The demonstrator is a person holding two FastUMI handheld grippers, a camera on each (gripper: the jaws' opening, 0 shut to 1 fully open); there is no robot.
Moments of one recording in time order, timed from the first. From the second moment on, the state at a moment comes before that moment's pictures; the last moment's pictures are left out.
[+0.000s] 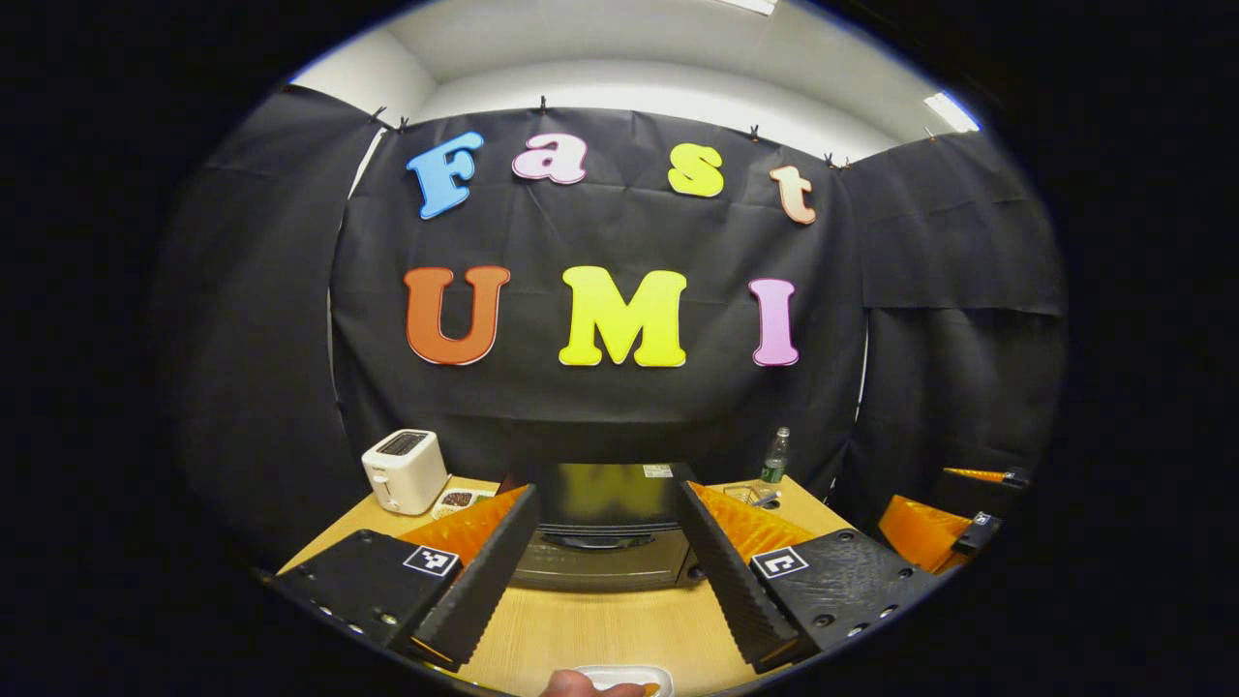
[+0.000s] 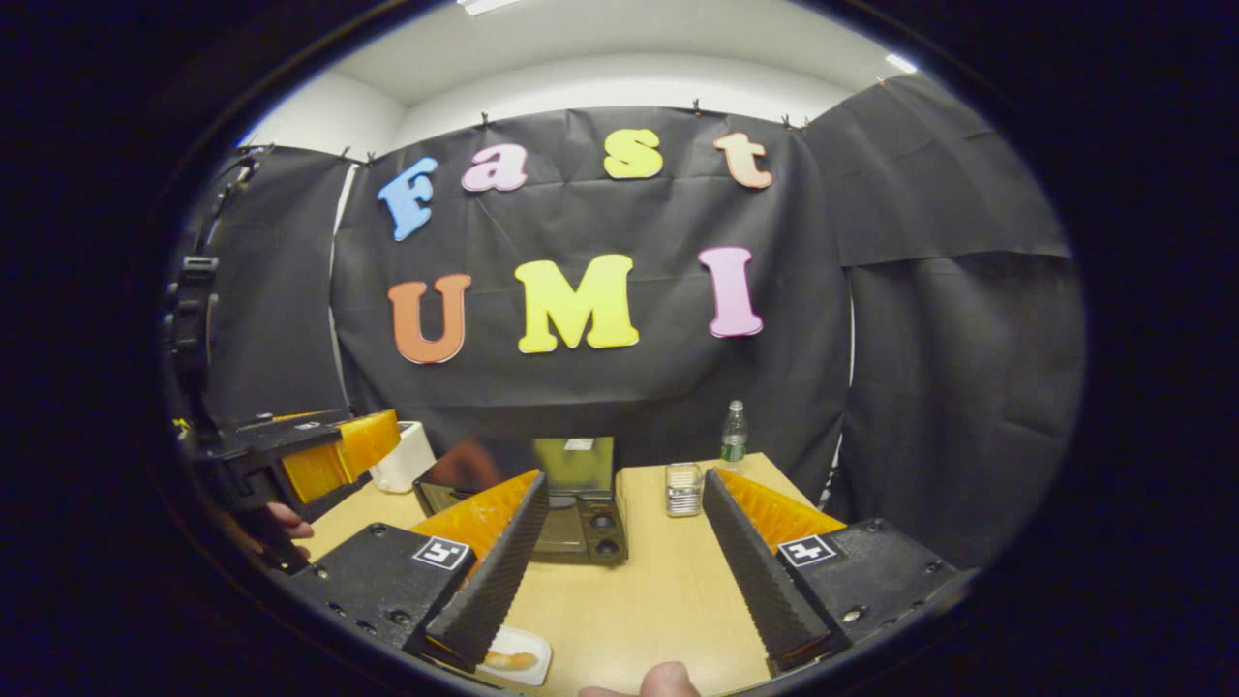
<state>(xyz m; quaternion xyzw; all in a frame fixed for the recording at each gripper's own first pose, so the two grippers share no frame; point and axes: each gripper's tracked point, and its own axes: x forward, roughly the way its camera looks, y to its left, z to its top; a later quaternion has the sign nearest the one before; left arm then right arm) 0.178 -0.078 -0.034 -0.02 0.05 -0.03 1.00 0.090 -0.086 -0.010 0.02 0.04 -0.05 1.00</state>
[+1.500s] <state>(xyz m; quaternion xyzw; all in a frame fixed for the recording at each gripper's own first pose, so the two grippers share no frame) 0.228 -0.104 -0.276 -0.07 0.37 -0.05 0.92 0.120 -0.155 -0.065 0.04 0.13 -0.11 0.99</state>
